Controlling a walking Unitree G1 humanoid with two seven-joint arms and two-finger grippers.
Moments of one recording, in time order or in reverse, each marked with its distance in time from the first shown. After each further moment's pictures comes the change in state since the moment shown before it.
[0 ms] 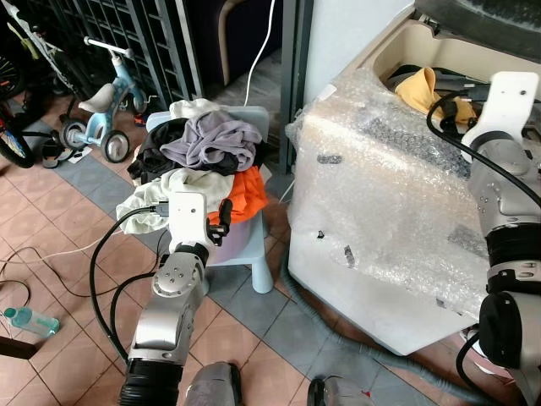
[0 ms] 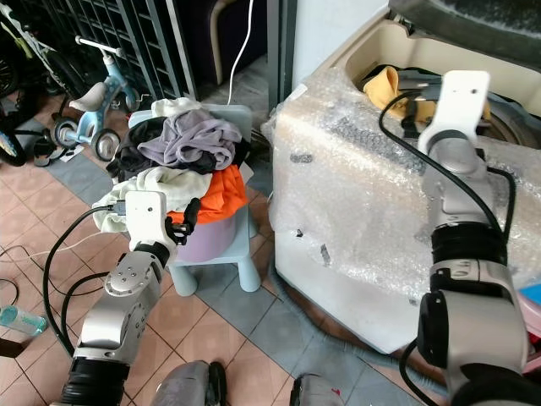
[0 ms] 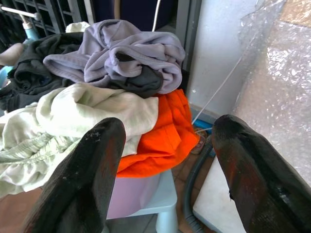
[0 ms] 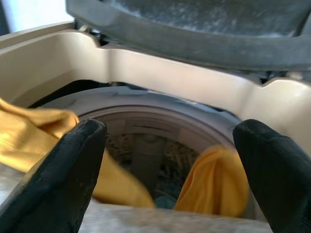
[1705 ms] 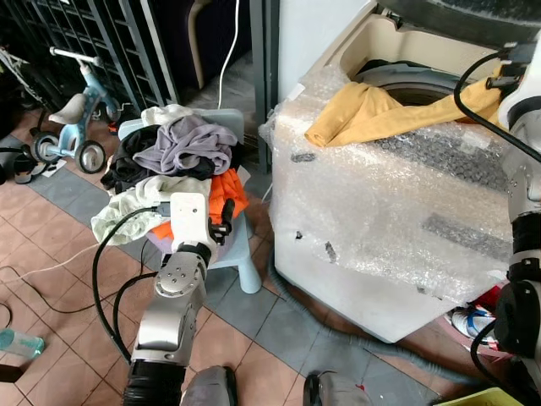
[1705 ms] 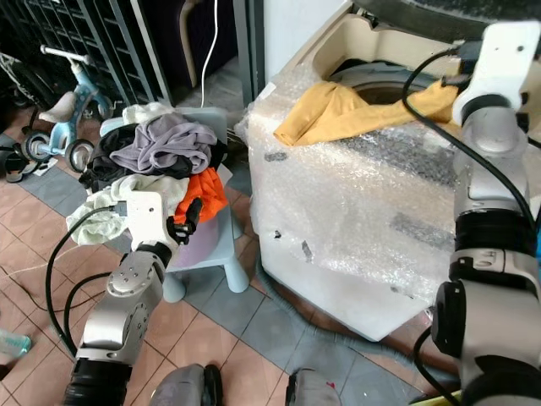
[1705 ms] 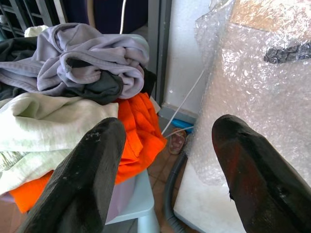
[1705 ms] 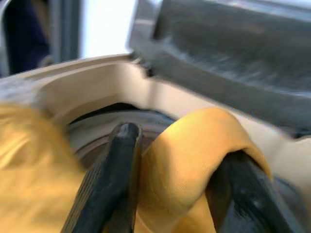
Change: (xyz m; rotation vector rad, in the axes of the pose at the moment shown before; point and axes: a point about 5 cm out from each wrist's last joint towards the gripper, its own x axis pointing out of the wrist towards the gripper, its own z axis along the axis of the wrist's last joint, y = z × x) left arm -0.002 -0.005 -0.001 -0.008 -0.003 -0.014; right arm -0.014 0.017 0.013 -0.064 -0.127 0.407
